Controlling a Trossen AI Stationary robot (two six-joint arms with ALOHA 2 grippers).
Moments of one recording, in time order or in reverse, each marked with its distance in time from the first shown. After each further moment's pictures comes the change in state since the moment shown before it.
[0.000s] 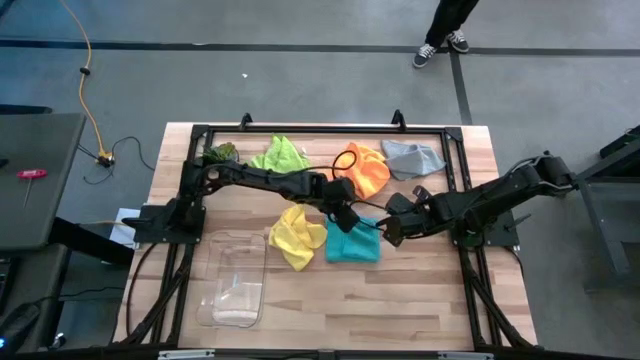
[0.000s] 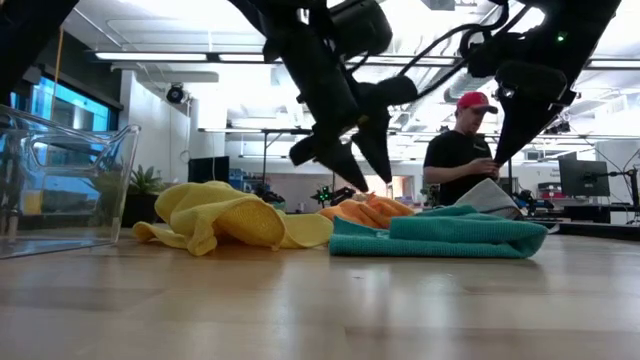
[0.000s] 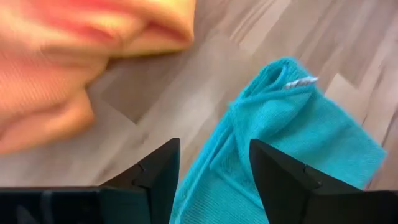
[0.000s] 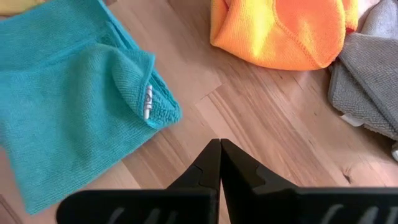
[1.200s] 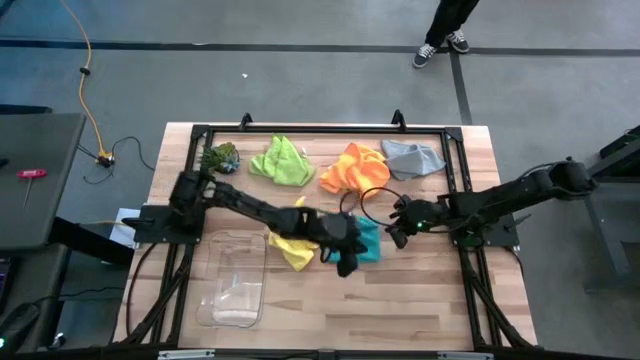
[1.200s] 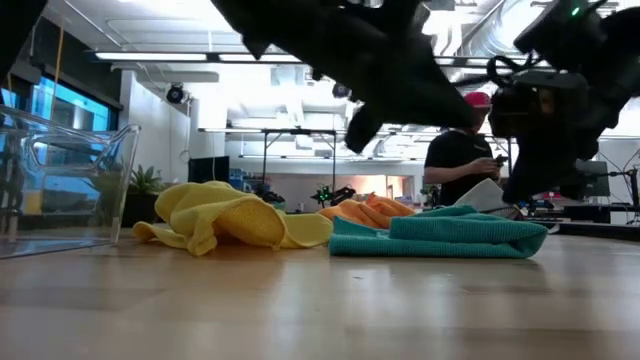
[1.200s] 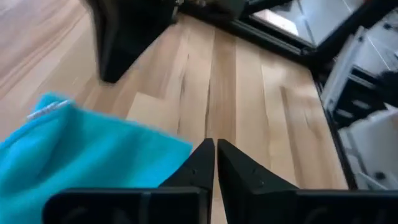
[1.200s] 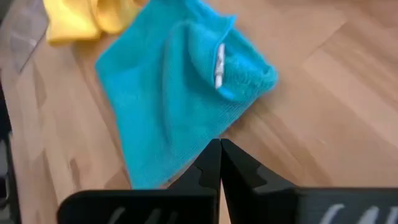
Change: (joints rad) left arm -0.241 0.014 -0.162 0.646 0.048 0.127; right arm -0.174 -0.242 -0.514 0.773 -0.480 0.064
